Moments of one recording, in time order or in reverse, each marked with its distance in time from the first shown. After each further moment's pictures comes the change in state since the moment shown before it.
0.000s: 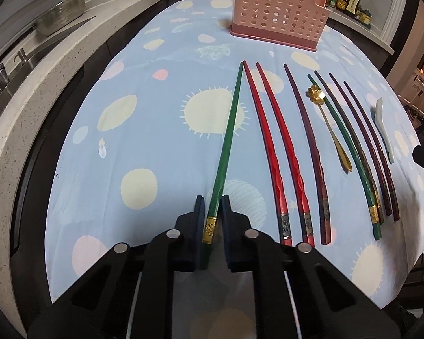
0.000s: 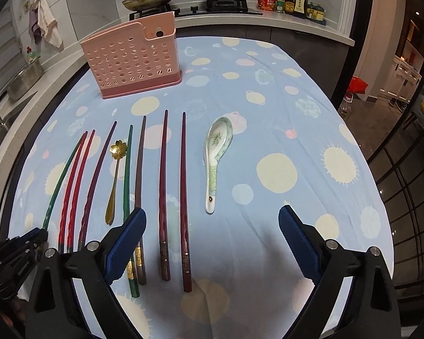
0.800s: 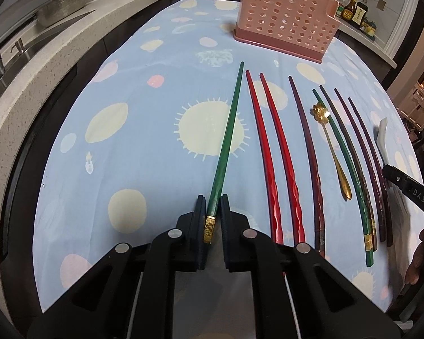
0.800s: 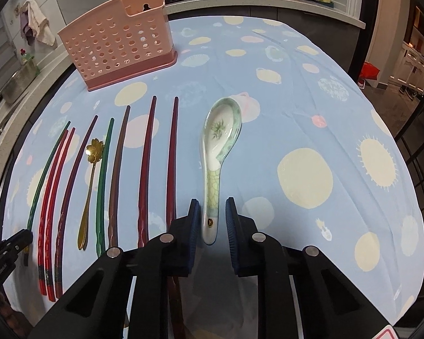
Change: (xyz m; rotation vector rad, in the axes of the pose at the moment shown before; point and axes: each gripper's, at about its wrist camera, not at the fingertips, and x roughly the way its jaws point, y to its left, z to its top) left arm 0.012 0.002 0.016 -0.051 -0.005 -0.034; right arm 0.063 -0.003 0.006 0.021 0.045 0.052
